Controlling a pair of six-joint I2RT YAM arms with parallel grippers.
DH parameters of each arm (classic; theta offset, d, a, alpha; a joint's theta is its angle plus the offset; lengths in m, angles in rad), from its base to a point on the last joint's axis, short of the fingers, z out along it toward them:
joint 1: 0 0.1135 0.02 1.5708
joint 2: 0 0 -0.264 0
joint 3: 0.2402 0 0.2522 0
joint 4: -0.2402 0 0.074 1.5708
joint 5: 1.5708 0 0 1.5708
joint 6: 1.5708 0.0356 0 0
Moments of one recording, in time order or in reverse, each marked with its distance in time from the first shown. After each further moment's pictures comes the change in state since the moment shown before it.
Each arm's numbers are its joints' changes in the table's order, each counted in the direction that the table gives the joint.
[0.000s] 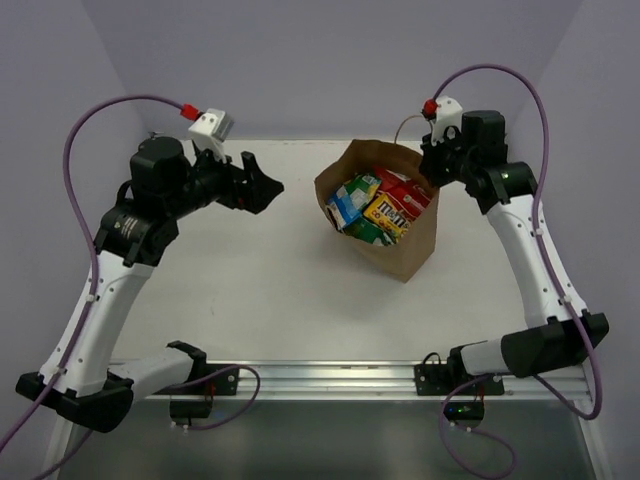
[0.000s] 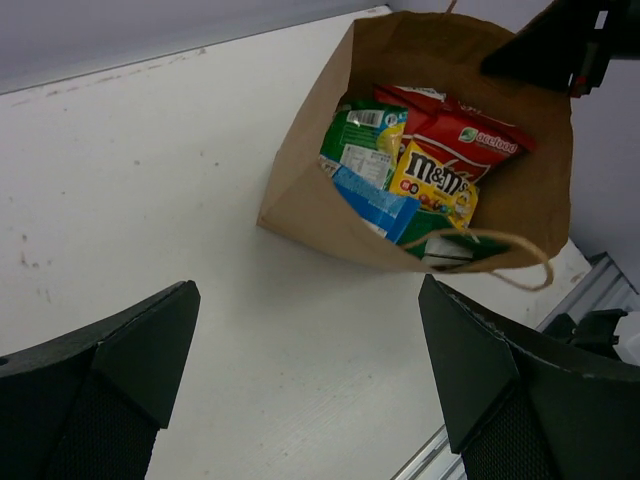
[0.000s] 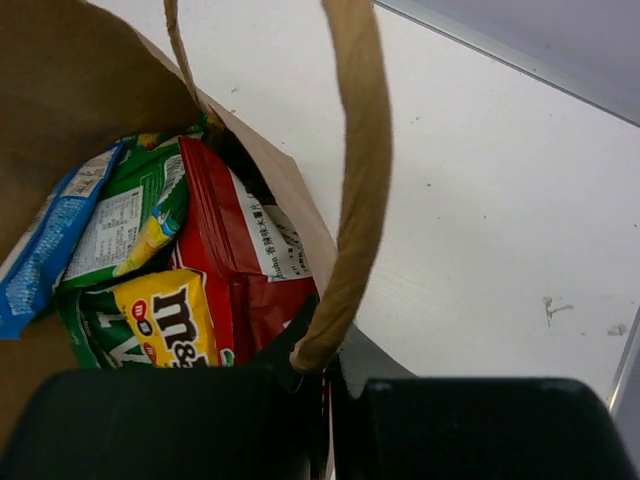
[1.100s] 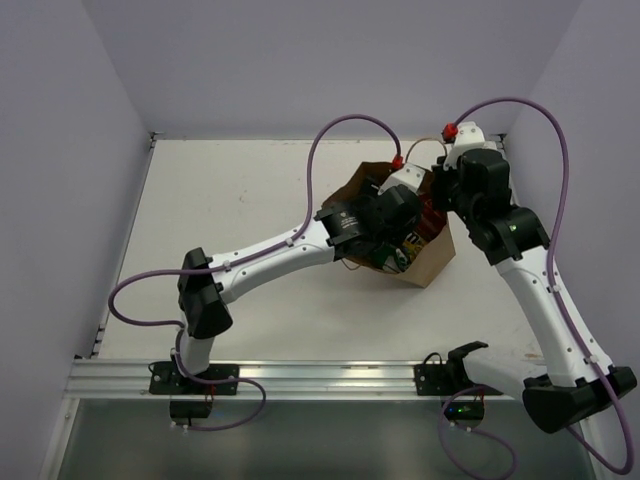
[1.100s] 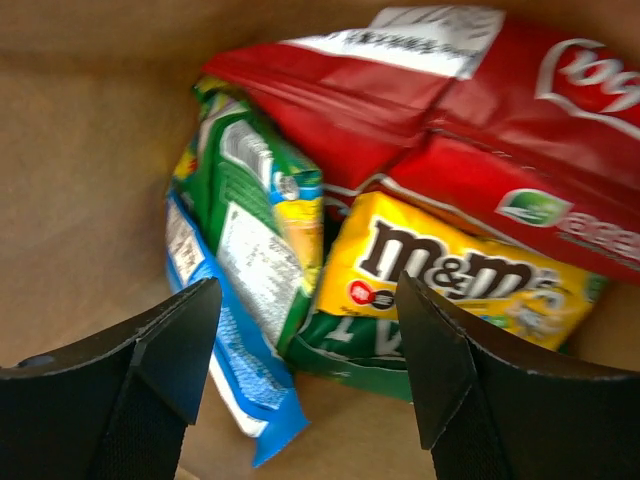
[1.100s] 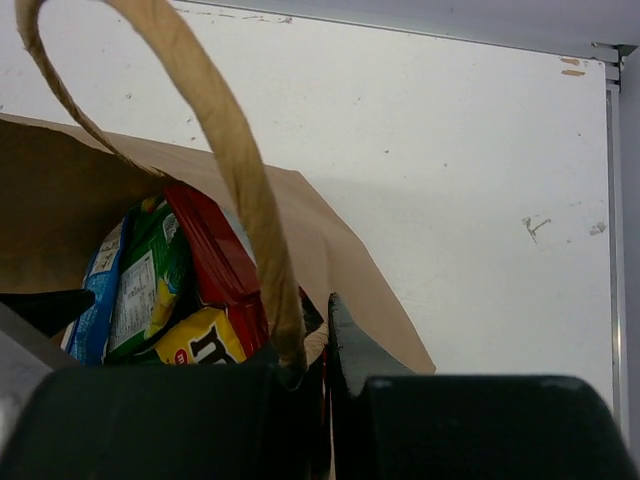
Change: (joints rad) left arm -0.800 -0.859 0.494 -0.031 -0.956 -0.093; right arm 0.160 0.316 -0.260 0.079 0.388 0.251
